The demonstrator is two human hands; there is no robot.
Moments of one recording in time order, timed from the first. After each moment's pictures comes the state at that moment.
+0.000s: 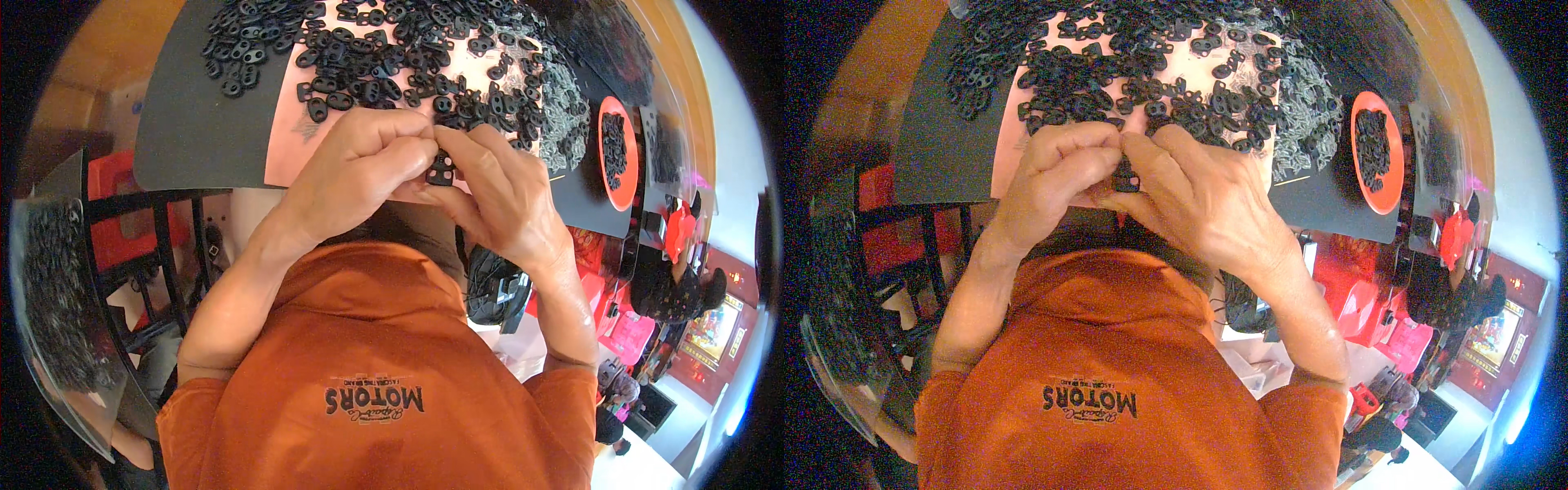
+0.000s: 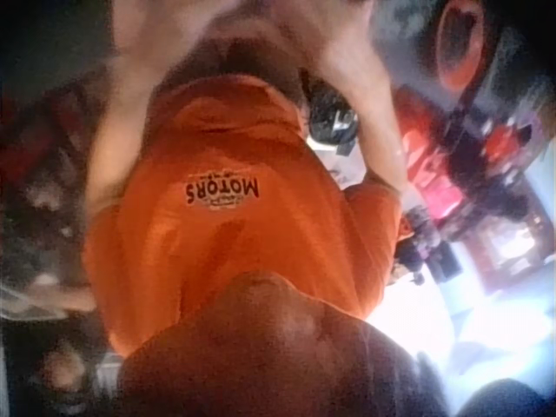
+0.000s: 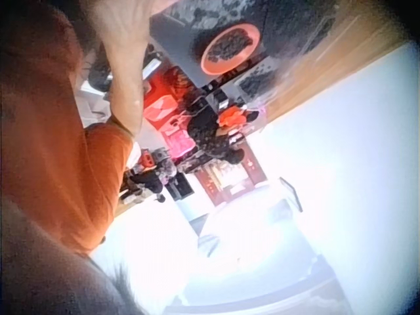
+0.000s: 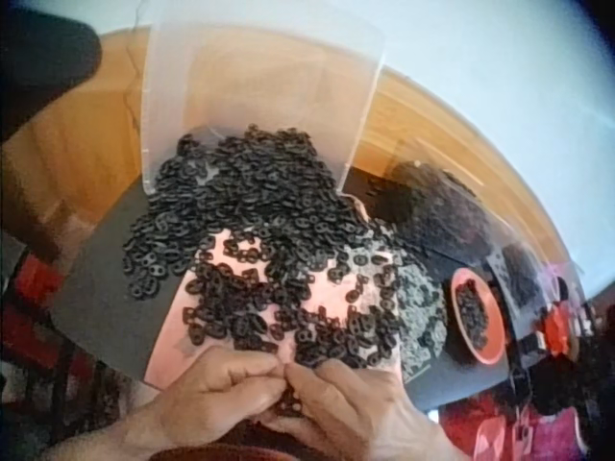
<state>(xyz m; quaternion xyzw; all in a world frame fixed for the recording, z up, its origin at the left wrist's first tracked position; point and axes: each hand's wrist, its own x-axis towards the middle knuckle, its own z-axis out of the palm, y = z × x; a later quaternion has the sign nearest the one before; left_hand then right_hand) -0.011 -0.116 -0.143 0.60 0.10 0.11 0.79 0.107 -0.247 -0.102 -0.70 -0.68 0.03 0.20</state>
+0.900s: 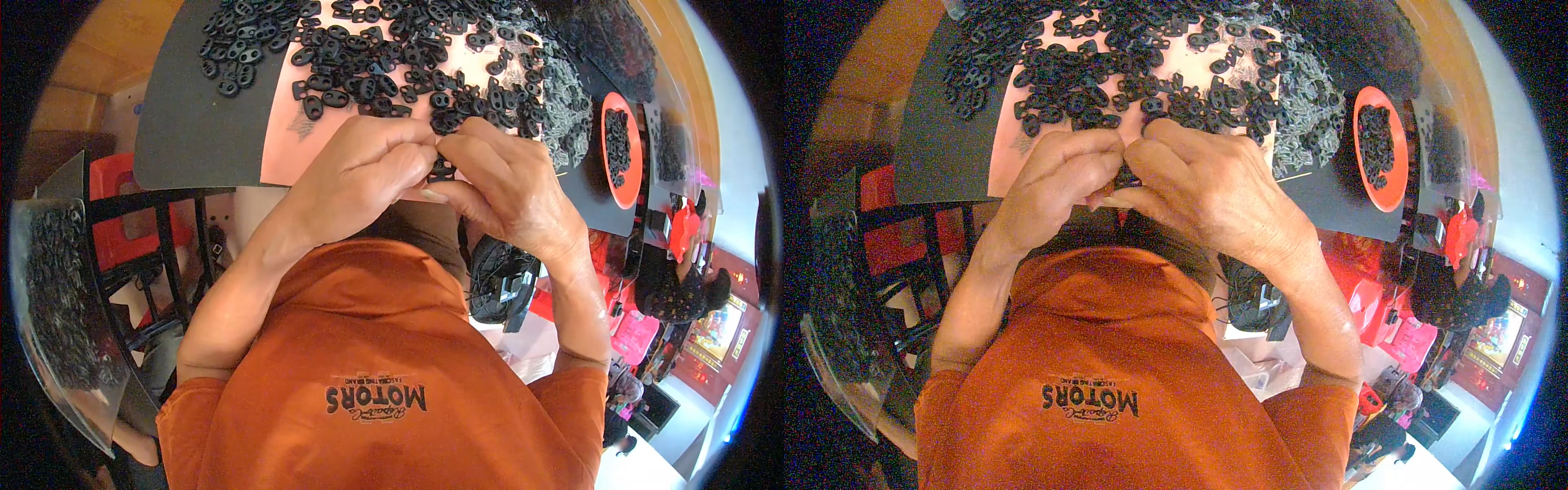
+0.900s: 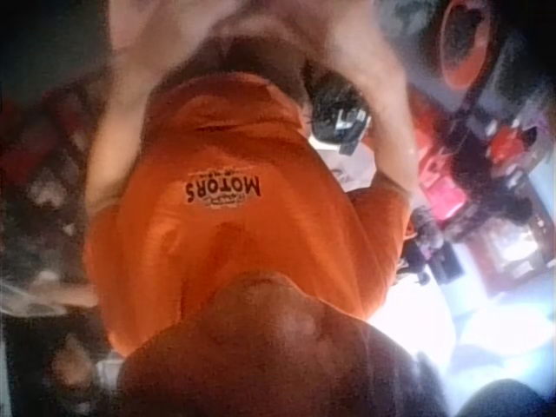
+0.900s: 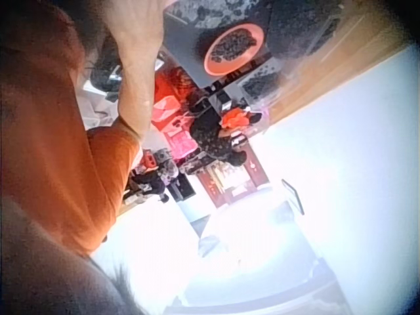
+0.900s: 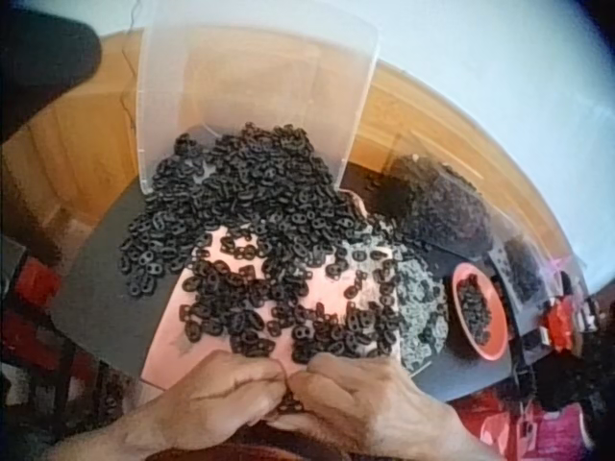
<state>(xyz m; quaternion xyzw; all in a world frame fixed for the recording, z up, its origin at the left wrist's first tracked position) -0.011 -0.117 -0.140 0.66 0.07 0.09 0.74 0.122 -0.246 -0.098 -0.67 -0.72 0.07 0.19</state>
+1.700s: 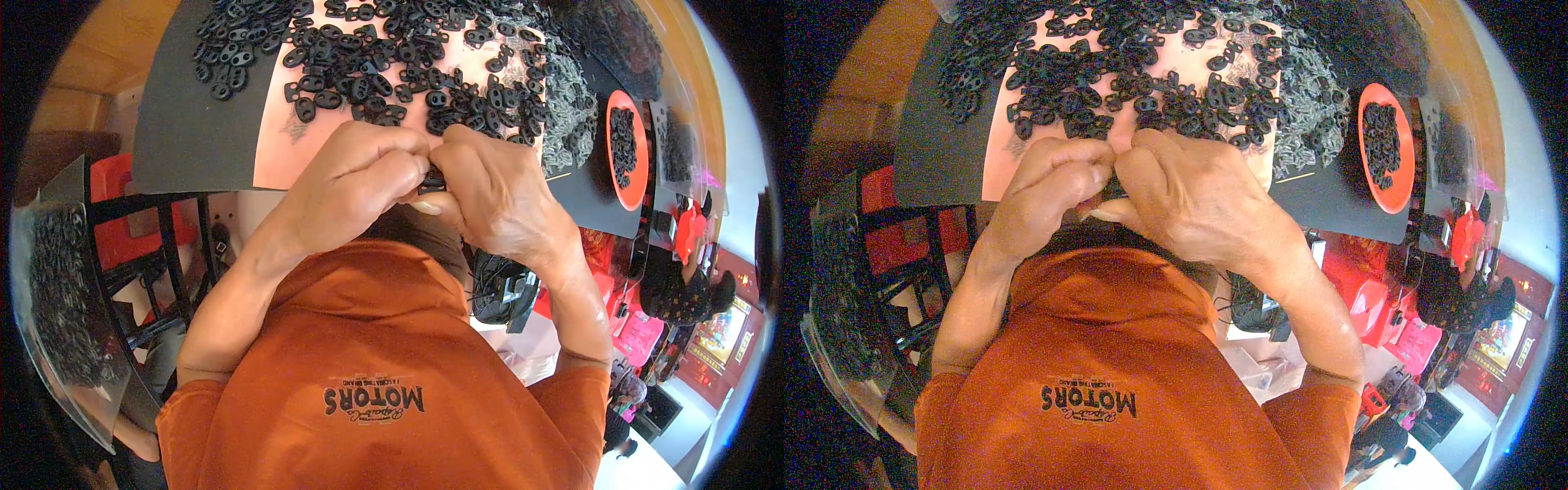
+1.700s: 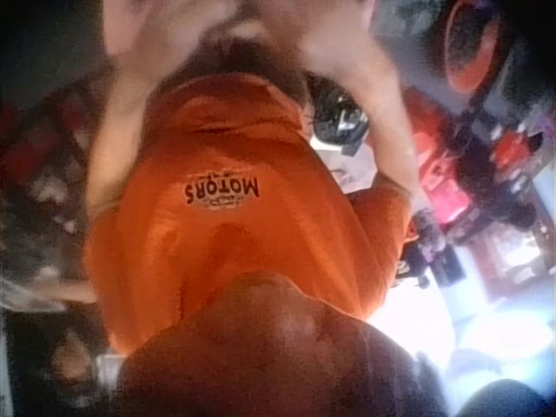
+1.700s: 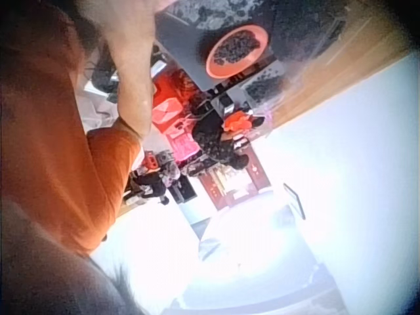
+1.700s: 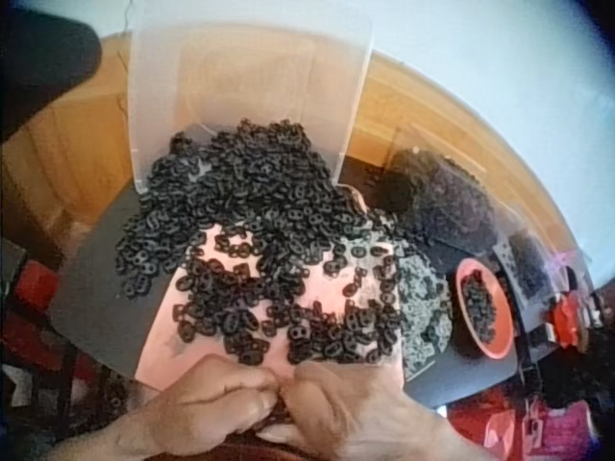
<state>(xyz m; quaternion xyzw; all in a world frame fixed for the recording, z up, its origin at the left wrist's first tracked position) -0.012 -0.118 -0.137 0.64 0.08 0.06 0.76 0.118 -0.245 -0.108 -0.65 -0.74 0.02 0.17</state>
